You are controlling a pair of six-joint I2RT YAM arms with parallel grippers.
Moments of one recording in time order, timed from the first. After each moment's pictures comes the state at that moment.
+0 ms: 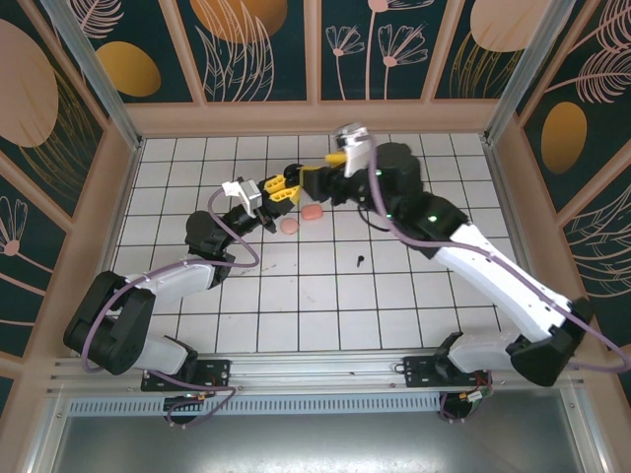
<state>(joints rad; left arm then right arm) -0.49 1.42 0.62 1.29 0.59 -0.18 0.78 1.25 1.39 -0.33 -0.04 0.29</state>
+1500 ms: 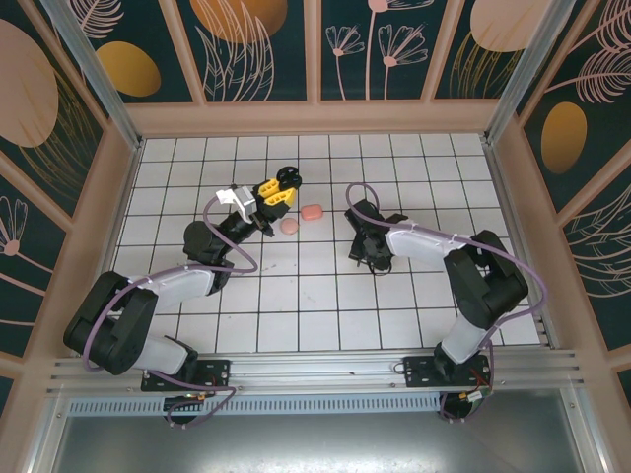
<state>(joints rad) -0.49 1.42 0.55 1.39 0.52 -0.19 0.62 1.68 0.98 -0.57 0.11 0.94</state>
